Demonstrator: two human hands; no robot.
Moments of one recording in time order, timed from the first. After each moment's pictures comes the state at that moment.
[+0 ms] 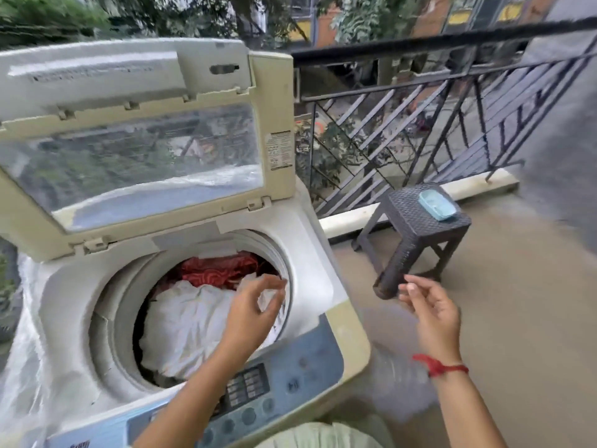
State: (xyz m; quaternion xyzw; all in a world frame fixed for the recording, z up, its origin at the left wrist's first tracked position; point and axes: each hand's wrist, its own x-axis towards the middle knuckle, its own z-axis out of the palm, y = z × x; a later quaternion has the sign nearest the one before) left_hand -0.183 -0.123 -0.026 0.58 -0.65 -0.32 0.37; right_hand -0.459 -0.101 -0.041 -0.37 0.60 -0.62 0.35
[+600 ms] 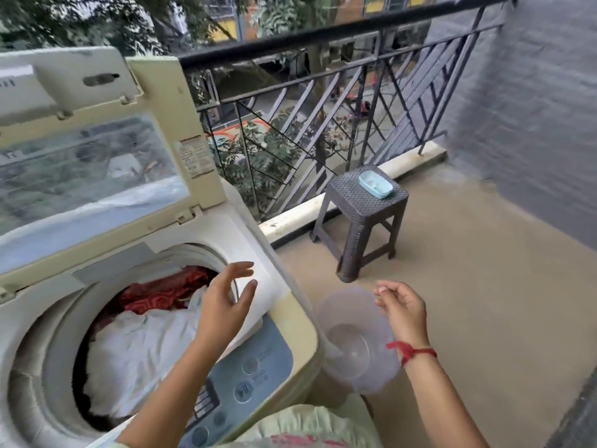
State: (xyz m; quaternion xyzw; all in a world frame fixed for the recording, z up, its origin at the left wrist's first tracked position) left_hand -0.248 -0.145 -0.036 0.53 -0.70 -0.31 0.36; right_hand -0.519 -0.059 -0.066 -0.21 0.68 -0.61 0.35
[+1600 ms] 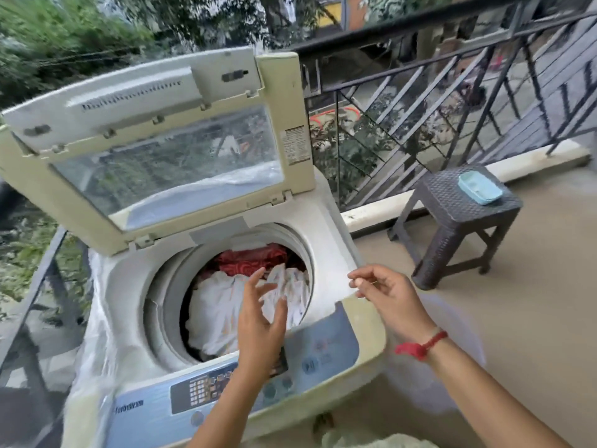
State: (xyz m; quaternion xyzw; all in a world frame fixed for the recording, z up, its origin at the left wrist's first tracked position) left_hand -0.191 -0.076 -0.034 0.64 -0.57 -0.25 0.45; right_hand -0.410 -0.108 -0.013 -0.52 0.51 -0.46 0.51
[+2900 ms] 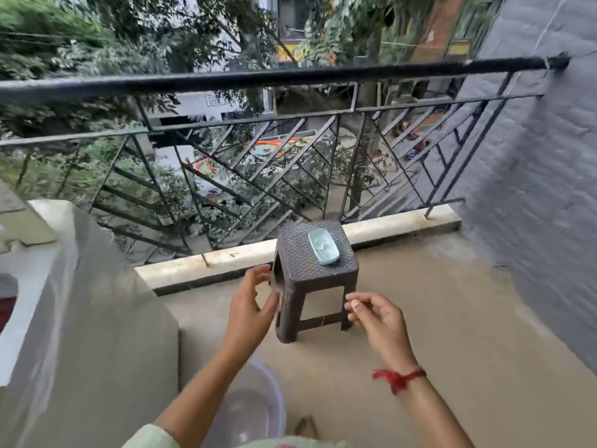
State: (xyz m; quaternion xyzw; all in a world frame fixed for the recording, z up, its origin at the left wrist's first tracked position) left_hand -0.724 -0.243 -0.041 0.59 -0.61 -0.29 0.44; right_hand -0.940 -0.210 -0.020 -0.44 0.58 -0.51 0.46
